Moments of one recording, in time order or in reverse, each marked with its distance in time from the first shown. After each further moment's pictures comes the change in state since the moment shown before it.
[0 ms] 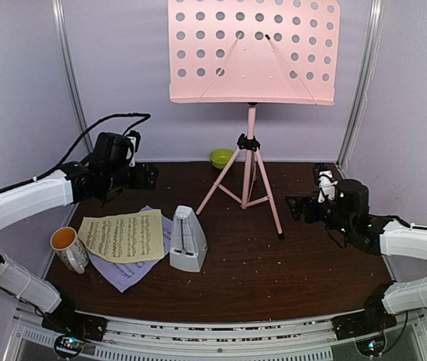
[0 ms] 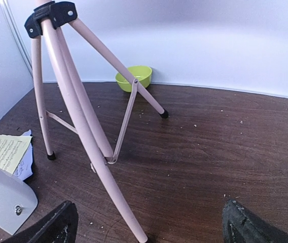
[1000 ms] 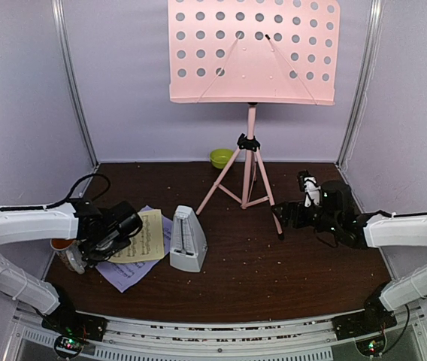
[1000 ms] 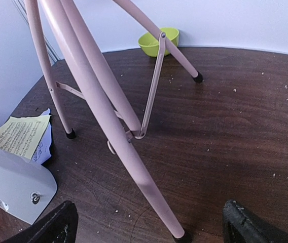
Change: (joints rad) left arm -0.173 -0.068 -0.305 -0.672 -0.256 -1.259; right arm -0.001 0.189 0.038 0.039 -0.161 0.115
